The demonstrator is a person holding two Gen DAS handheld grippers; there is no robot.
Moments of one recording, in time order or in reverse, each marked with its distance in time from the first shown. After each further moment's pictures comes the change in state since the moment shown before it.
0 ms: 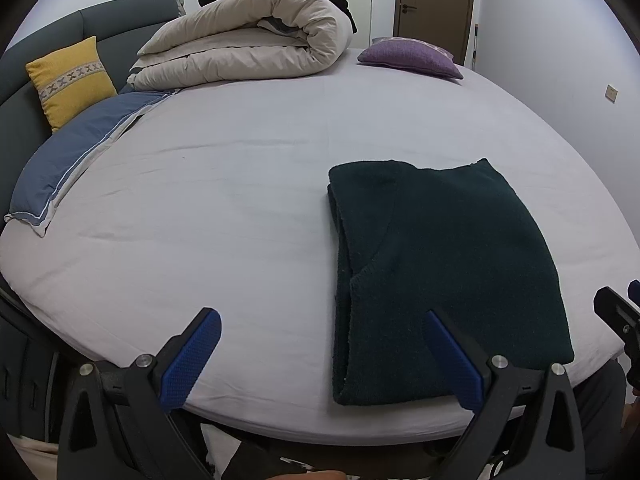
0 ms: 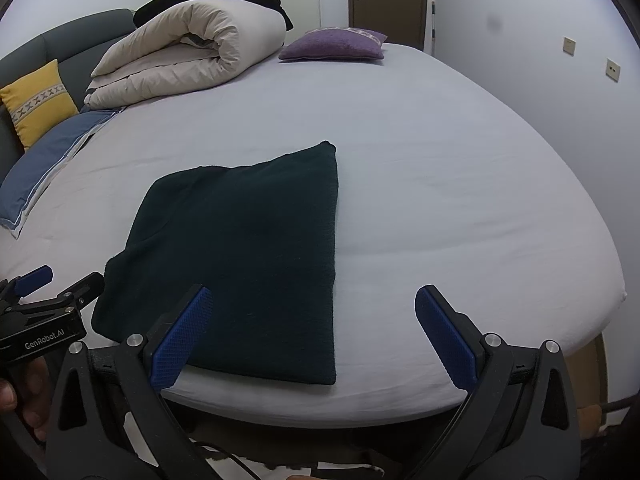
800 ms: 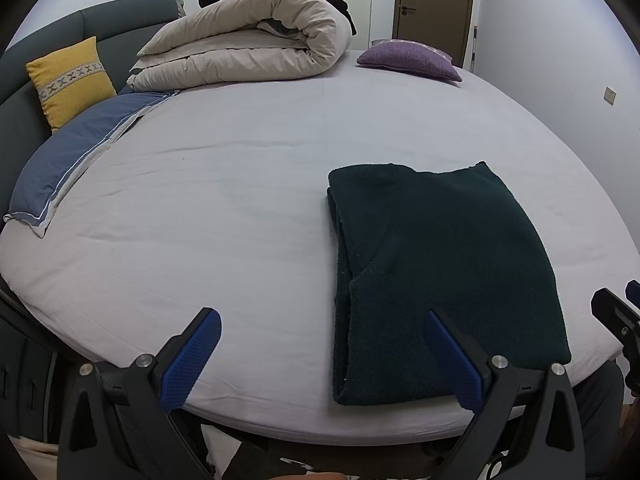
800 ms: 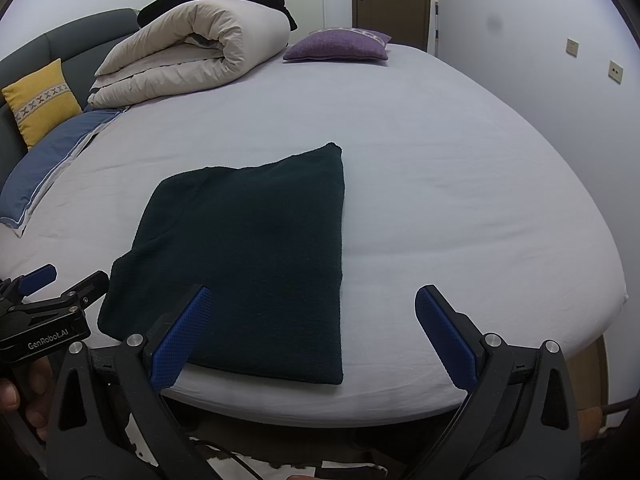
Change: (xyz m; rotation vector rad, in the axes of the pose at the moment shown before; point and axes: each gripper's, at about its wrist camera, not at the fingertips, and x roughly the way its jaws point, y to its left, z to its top) left arm -0.001 0.000 0.001 0.001 -0.001 -0.003; right arm -0.005 0.011 -0.001 0.000 -0.001 0.004
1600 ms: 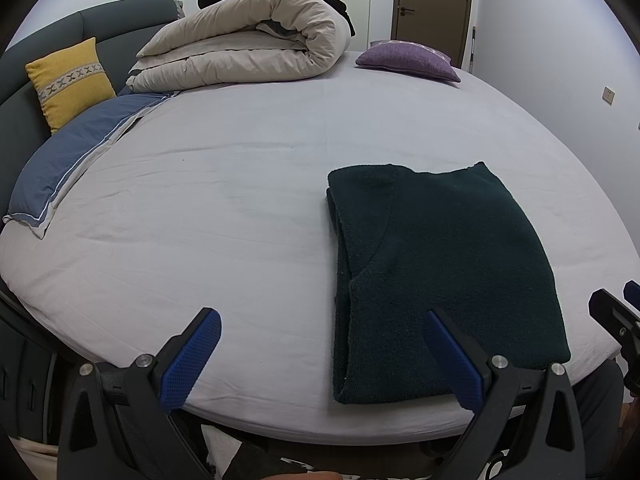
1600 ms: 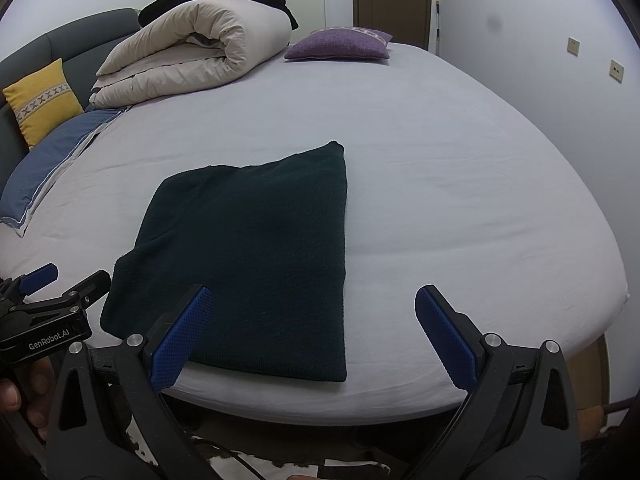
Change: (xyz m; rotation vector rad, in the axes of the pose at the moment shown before) left arm 0.000 -0.004 0.000 -0.001 -0.002 0.002; right arm -0.005 0.007 0.001 0.002 0.001 0.005
